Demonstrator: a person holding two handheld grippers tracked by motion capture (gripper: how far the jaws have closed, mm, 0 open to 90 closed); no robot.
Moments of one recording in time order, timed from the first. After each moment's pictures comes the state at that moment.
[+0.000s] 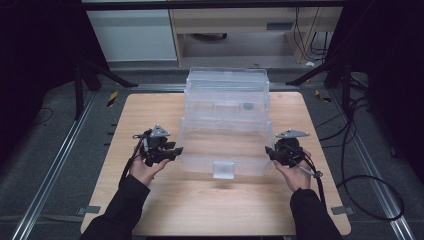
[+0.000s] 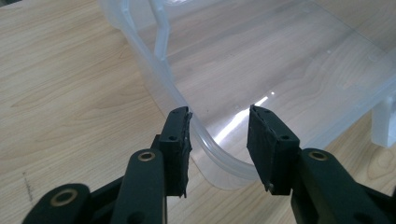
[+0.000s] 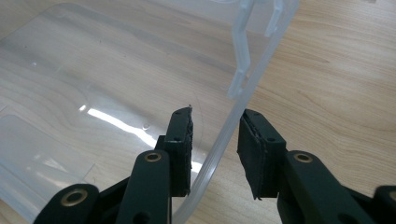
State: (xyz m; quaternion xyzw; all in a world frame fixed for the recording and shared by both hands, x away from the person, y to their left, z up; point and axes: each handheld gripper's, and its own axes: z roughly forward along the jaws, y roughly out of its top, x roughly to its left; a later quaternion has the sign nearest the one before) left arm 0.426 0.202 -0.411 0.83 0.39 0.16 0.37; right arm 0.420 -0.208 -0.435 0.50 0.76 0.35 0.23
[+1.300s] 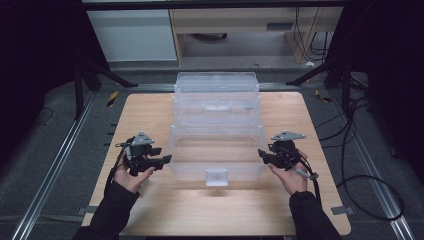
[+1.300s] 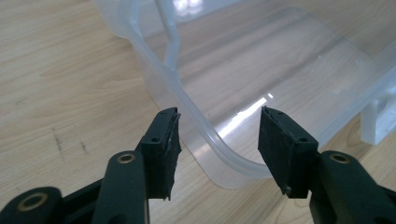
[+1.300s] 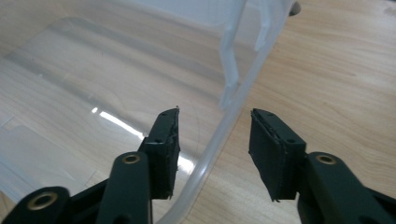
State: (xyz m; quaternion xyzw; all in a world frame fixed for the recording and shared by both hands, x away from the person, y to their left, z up) left arm 0.394 0.238 -0.398 0.81 0.41 0.16 0.38; right arm 0.408 -0.194 -0.428 0.47 0.77 0.37 0.21
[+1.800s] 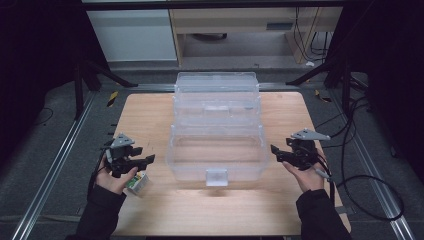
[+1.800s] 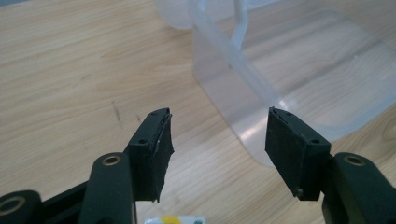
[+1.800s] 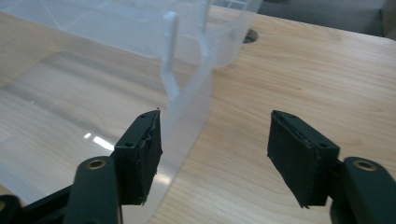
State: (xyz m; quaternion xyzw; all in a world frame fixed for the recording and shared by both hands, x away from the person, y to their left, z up) left arm 0.382 0.284 -0.399 0.79 0.44 0.19 0.37; right arm 0.396 -0.235 -0.410 0.48 0.74 0.41 0.25
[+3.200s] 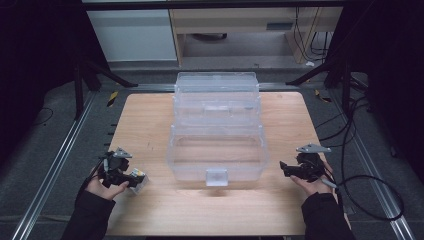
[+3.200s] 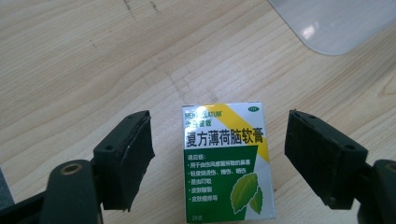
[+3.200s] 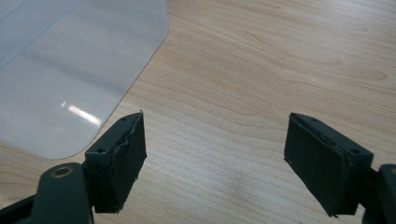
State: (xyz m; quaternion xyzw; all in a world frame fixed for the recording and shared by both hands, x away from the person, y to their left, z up) left arm 0.381 0.309 -0.438 0.85 0.45 0.13 0.23; right arm 0.388 -0.264 -0.462 0.51 0.76 0.32 0.24
